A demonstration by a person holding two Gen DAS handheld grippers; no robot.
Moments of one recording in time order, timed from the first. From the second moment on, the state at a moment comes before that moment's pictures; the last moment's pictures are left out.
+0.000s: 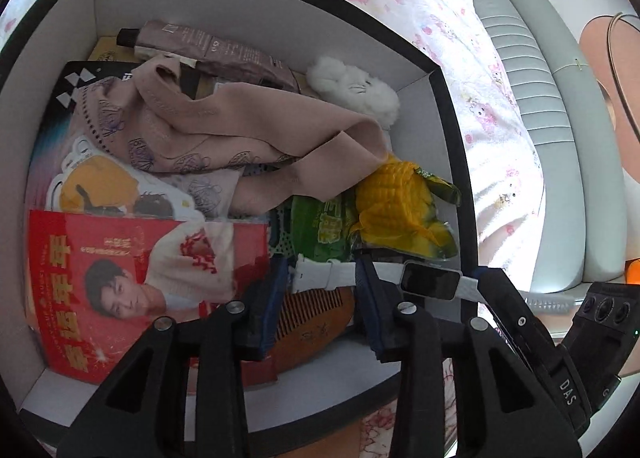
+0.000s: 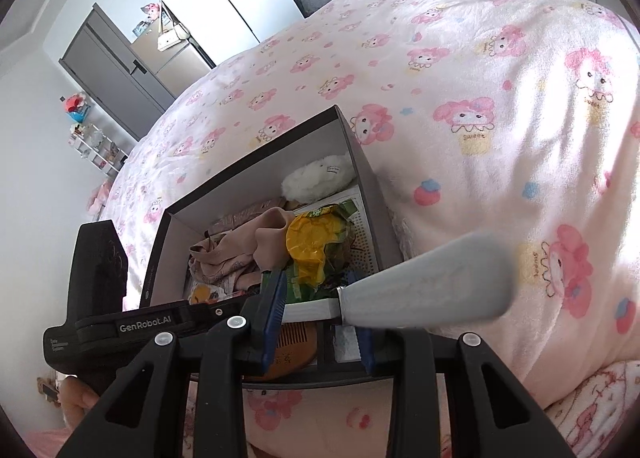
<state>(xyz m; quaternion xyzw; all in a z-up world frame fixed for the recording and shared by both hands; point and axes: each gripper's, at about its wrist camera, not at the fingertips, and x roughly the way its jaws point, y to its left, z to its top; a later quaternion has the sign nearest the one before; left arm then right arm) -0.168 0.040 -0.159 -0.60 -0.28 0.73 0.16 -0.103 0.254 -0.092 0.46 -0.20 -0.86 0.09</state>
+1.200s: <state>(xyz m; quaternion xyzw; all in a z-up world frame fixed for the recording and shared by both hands) -0.124 -0.034 -0.103 -0.57 -0.21 0.78 0.12 -0.092 0.253 -0.073 0.47 -0.14 -0.87 0.08</state>
